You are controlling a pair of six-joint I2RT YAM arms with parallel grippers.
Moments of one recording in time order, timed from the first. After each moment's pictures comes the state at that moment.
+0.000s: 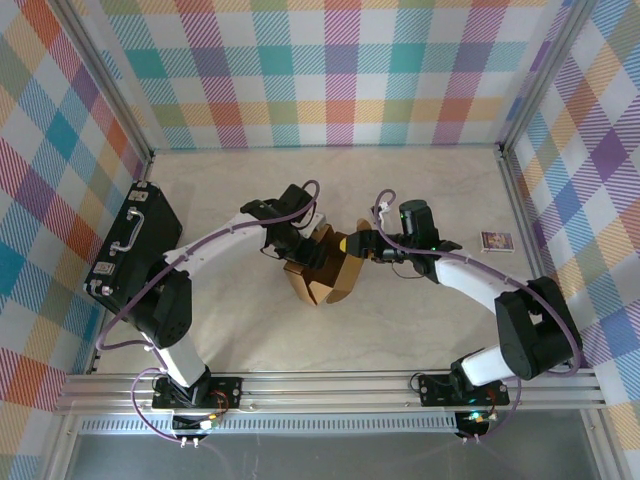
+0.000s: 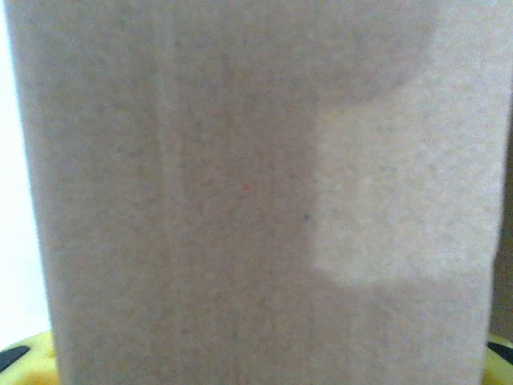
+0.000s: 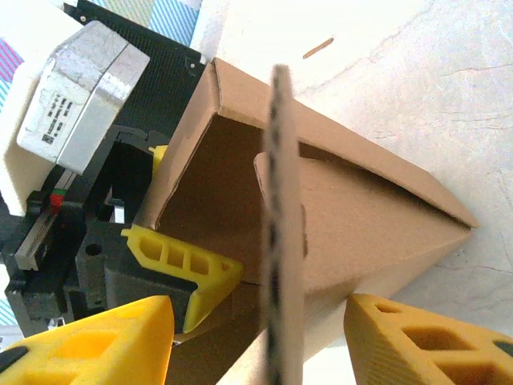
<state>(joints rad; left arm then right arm) -0.63 1.71 1.35 -0.83 0.21 -0.21 0.43 1.44 0.77 0.07 -0.75 0.63</state>
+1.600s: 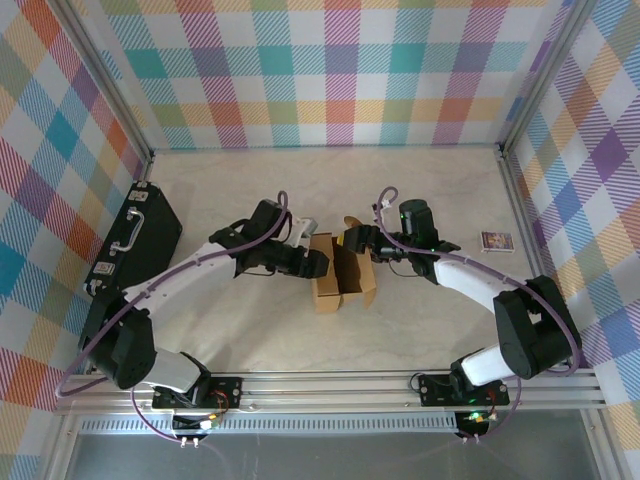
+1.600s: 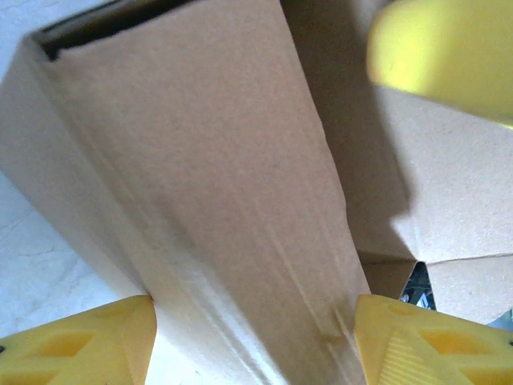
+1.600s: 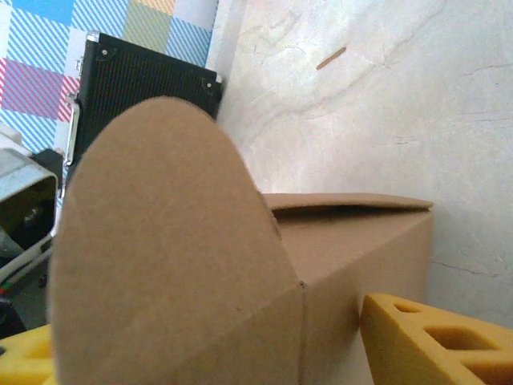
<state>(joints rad) -0.61 1.41 1.03 -0.53 0.51 -0.40 0.44 1.45 0.76 0.16 -0.75 0.78</state>
